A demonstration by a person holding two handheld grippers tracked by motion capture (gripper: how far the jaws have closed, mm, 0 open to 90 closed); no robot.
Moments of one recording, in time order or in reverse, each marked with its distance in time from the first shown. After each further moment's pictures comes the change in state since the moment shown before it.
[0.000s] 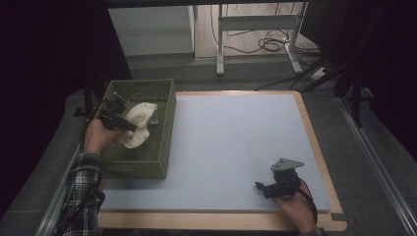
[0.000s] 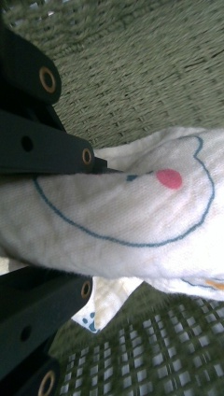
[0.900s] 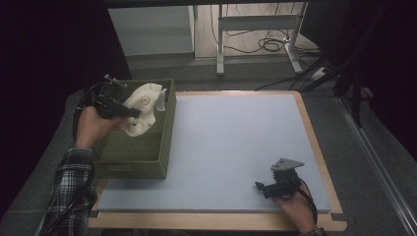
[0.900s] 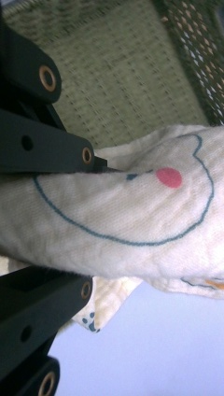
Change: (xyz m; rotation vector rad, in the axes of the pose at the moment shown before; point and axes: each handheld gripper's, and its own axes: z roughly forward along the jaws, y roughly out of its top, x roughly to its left) left arm -0.049 0.022 -0.073 -0.157 -0.072 0.135; right arm 0.000 0.000 0.000 0.000 0.000 0.000
